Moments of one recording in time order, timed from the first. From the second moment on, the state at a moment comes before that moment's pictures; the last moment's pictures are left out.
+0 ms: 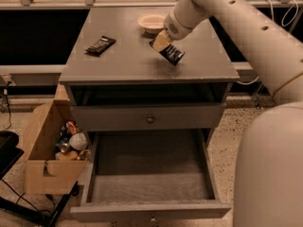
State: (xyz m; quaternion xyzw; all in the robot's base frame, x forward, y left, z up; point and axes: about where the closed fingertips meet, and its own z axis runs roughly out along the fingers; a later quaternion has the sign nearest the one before) arm 0.761 -0.041 0.884 -0.45 0.83 0.08 0.32
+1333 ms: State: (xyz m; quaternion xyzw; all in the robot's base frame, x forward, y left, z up) arm 0.769 -0.033 0.873 -0.45 0.83 0.09 0.31
